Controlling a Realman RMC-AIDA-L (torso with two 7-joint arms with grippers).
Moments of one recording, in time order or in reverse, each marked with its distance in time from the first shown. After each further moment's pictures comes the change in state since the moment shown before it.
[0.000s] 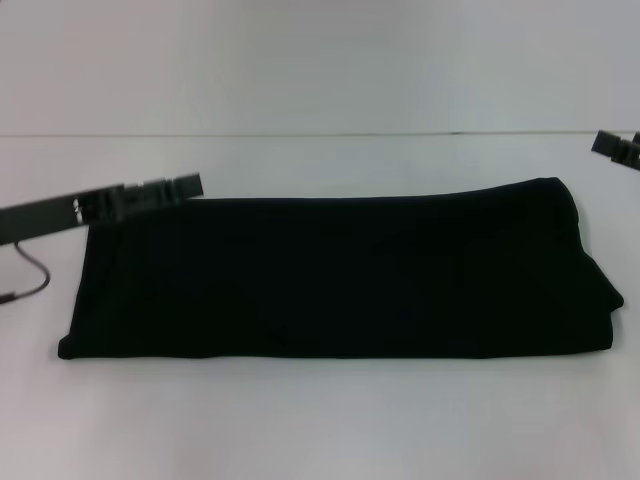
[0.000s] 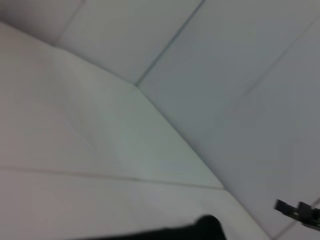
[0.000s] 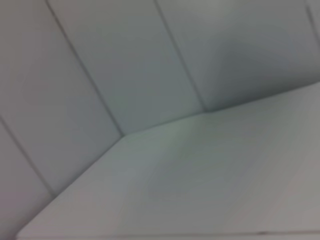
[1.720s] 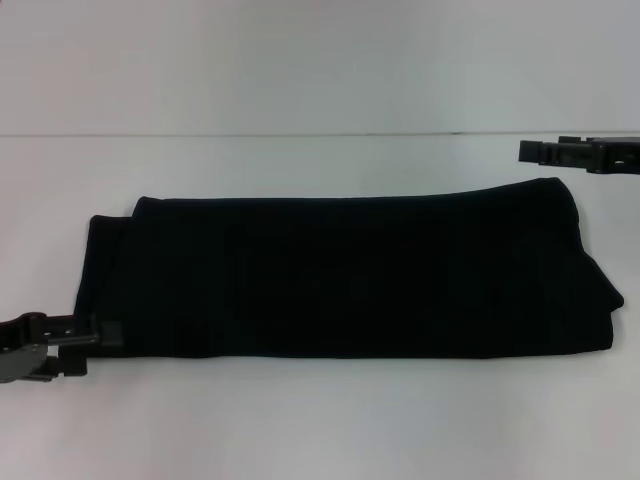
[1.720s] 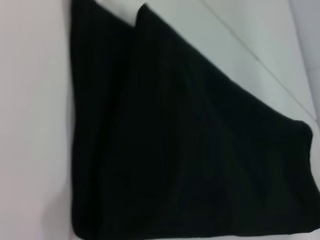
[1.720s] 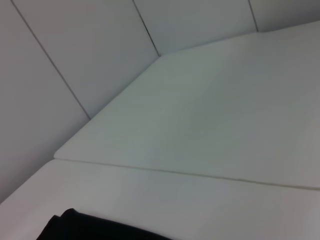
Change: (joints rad) left arm 0.124 0.087 0.107 0.058 0.275 0.115 -0.527; right arm 0.092 -0.042 -0.383 -0.057 -0.003 0.064 0.269
